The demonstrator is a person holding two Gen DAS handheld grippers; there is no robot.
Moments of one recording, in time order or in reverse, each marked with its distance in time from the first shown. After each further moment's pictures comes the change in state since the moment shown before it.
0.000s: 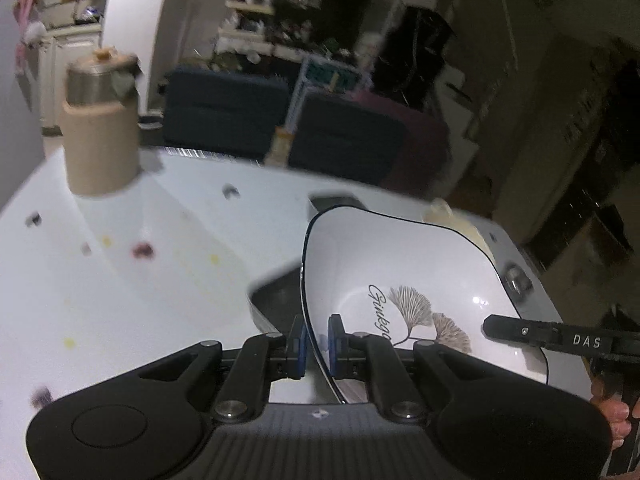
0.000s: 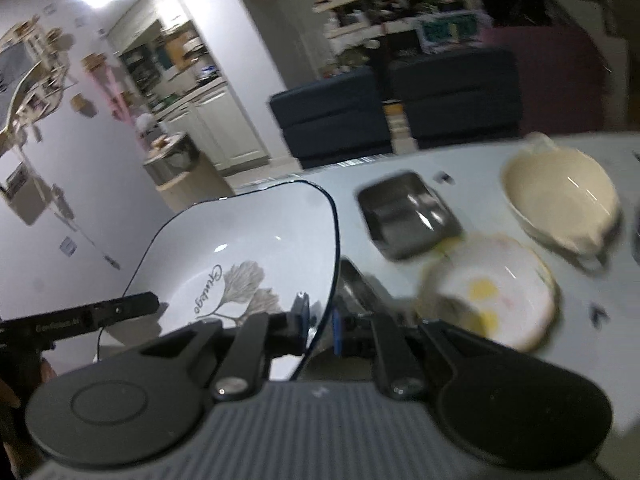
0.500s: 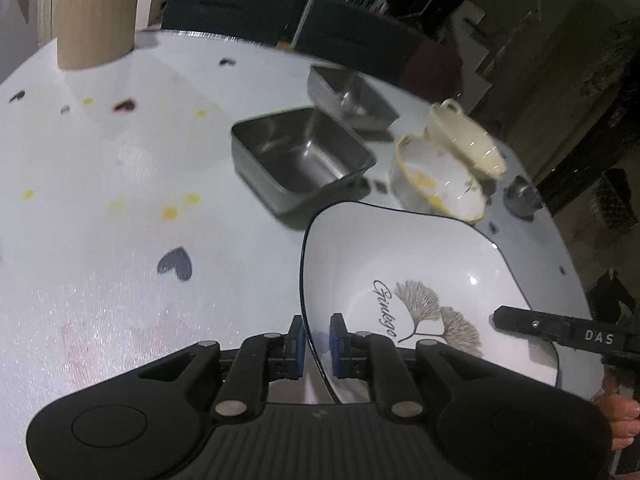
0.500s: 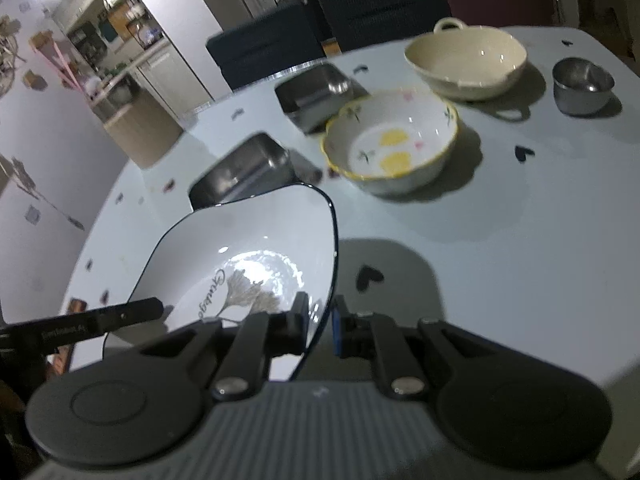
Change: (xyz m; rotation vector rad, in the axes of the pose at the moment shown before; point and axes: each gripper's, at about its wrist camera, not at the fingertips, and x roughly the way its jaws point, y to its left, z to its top) left arm 0.048 -0.005 -0.083 -0.079 0.223 0.002; right arm 0.005 -0.039 -0.082 0.078 0.185 -0.107
